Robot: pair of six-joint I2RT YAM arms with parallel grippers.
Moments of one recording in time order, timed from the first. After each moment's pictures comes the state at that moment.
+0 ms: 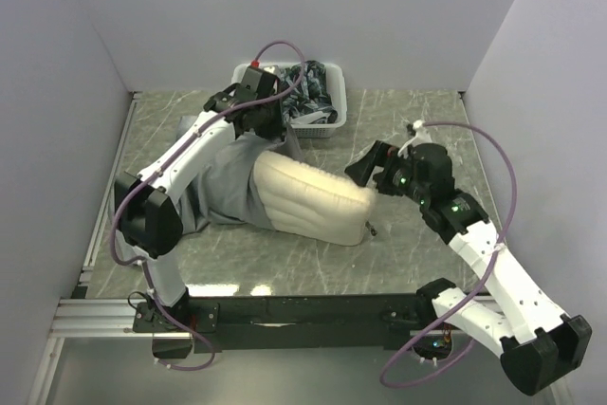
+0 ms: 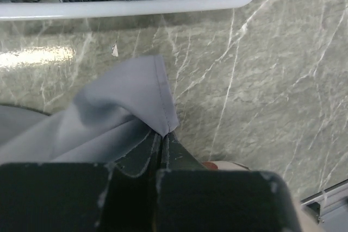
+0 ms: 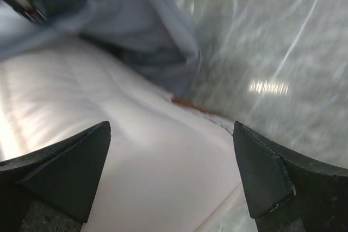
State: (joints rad) left arm -0.52 1.81 1.78 -0.73 0.01 -0.55; right arm 0.42 0.90 0.84 -0.40 -0.14 0.68
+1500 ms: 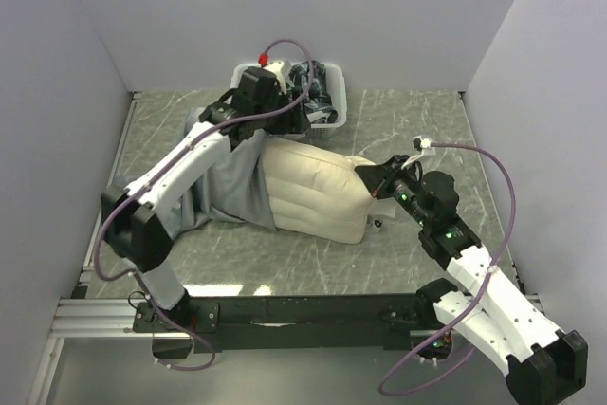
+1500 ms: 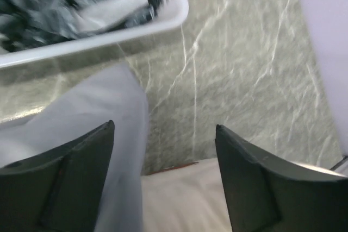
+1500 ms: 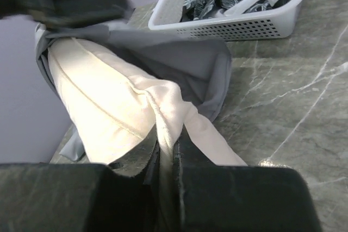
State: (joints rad) left arm -0.57 1.72 1.67 -0.53 0.09 -0.45; right arm 0.42 0.76 0.56 0.10 -0.14 0.59
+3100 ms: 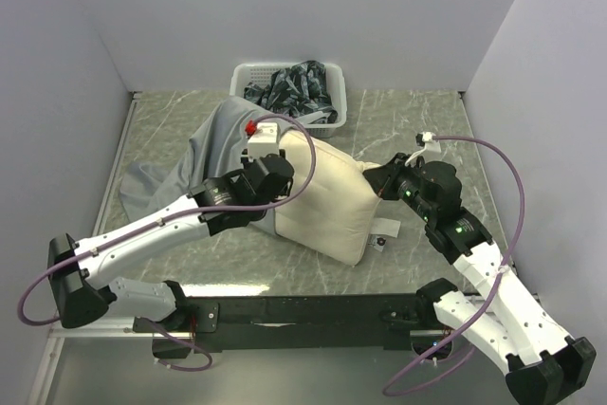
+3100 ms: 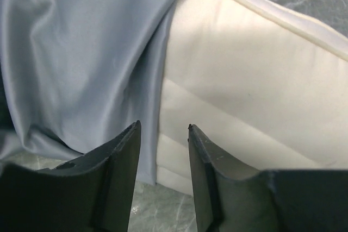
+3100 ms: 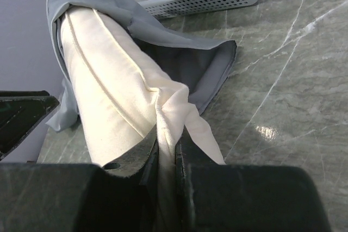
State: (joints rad) left arm -1.01 1.27 1.18 -0.57 -0.73 -0.65; right arm 0.42 0.76 0.72 -0.23 -0.07 0.59
